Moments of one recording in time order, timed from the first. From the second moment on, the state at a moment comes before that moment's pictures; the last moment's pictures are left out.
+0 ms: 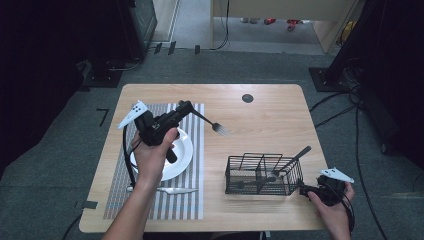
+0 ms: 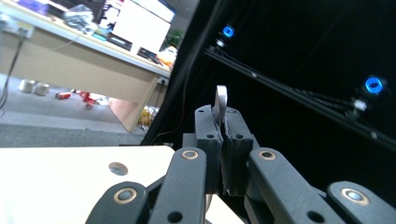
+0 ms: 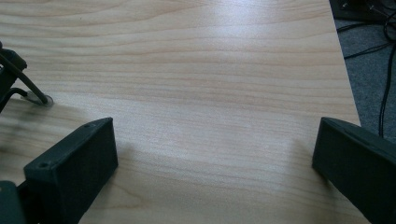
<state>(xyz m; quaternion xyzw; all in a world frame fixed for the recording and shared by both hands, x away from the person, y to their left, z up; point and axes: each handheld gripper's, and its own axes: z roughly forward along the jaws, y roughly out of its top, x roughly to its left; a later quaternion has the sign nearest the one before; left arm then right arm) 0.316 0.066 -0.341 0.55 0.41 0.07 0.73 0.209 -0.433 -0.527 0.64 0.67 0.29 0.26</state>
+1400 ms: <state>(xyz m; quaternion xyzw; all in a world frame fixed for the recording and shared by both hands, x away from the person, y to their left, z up) 0.417 0.152 -0.463 0.37 0.61 0.07 0.69 0.209 -0.433 -0.527 0.64 0.67 0.29 0.25</state>
